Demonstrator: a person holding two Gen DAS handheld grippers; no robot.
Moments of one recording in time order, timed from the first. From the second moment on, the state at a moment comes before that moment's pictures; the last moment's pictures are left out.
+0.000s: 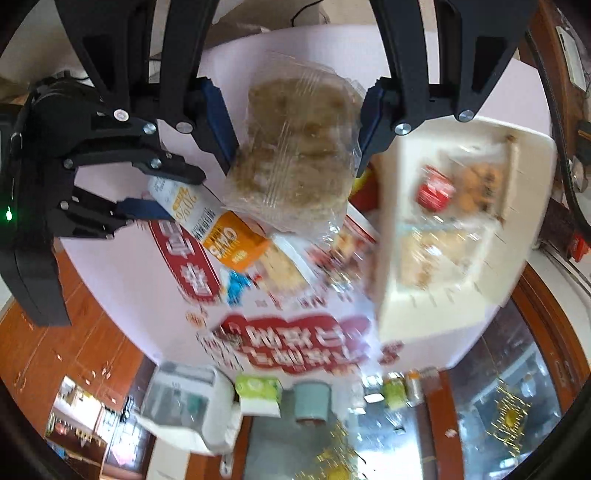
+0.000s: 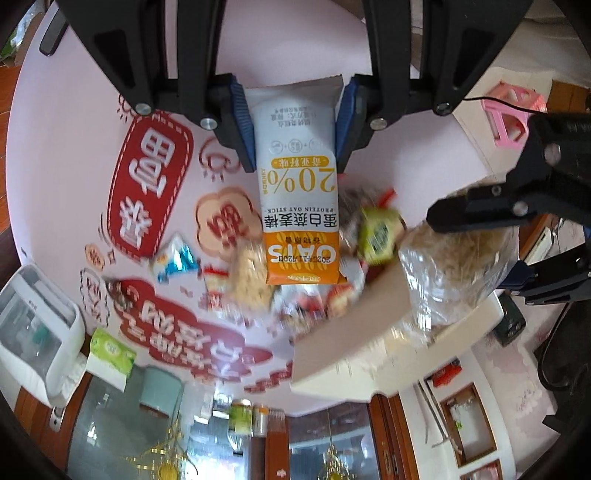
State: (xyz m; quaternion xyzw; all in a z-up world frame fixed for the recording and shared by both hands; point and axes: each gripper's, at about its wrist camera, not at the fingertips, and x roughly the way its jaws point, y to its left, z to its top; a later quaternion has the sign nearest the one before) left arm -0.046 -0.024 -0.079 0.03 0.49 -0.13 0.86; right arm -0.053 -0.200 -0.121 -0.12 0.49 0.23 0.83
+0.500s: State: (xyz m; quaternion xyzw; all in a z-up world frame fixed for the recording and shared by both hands) left arm 0.019 0.121 -0.011 0.01 0.43 -0.06 0.90; right arm -0.025 -0.106 -0.045 -0.06 0.44 0.24 0.86
